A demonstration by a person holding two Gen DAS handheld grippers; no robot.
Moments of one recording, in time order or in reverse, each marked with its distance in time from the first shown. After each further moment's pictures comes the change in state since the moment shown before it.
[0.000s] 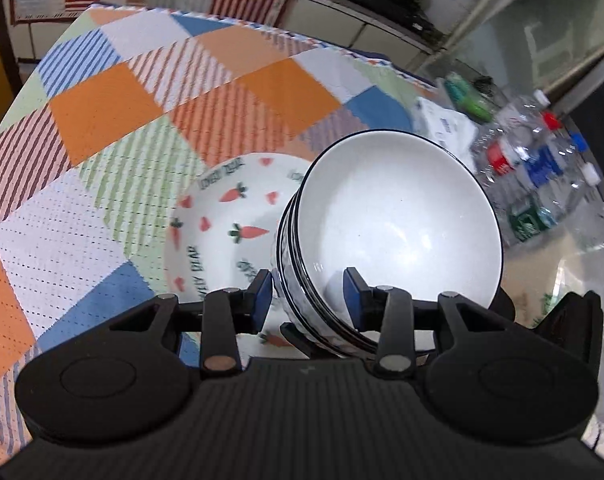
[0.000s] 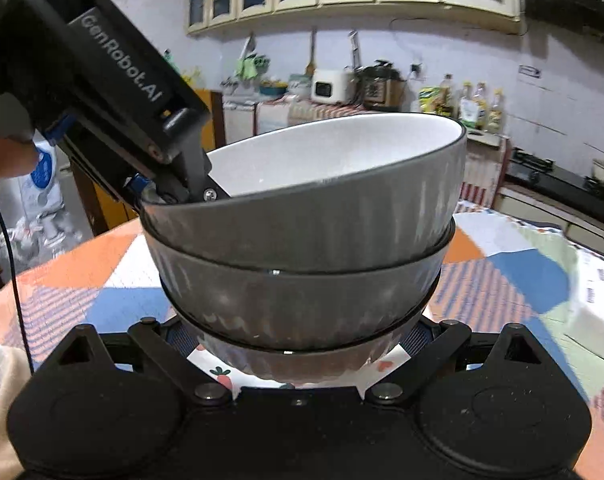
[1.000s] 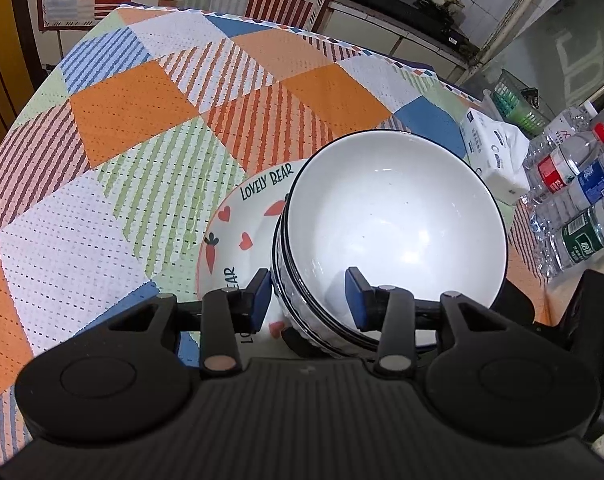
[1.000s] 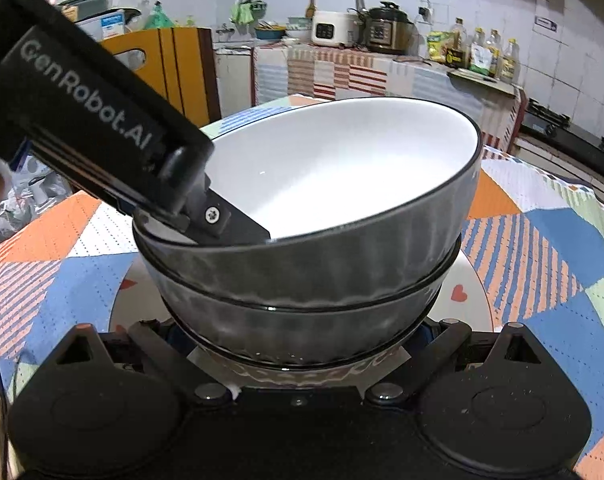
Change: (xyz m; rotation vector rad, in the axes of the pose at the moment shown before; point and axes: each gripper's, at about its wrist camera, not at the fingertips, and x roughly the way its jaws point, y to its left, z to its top) left arm 0.038 0.020 -0.005 -0.020 -0.065 0.089; right arm 0.059 0.002 0.007 0.030 0.172 0.001
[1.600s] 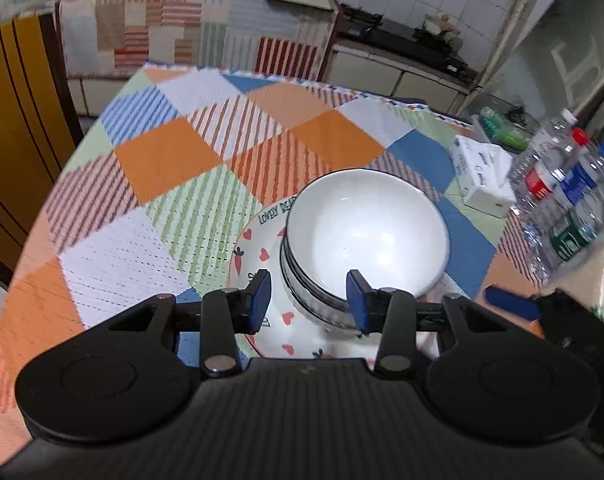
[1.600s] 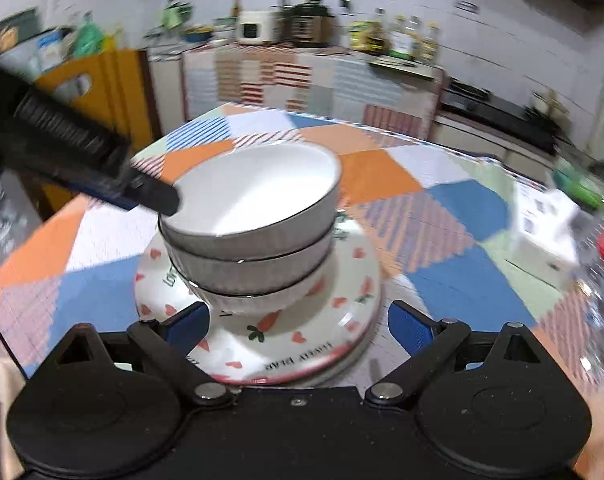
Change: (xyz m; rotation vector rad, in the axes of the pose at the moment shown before) left arm -0.080 -0.026 -0.020 0.079 -0.131 0.089; right arm -0.099 0.014 -0.003 0.148 0.027 -0.213
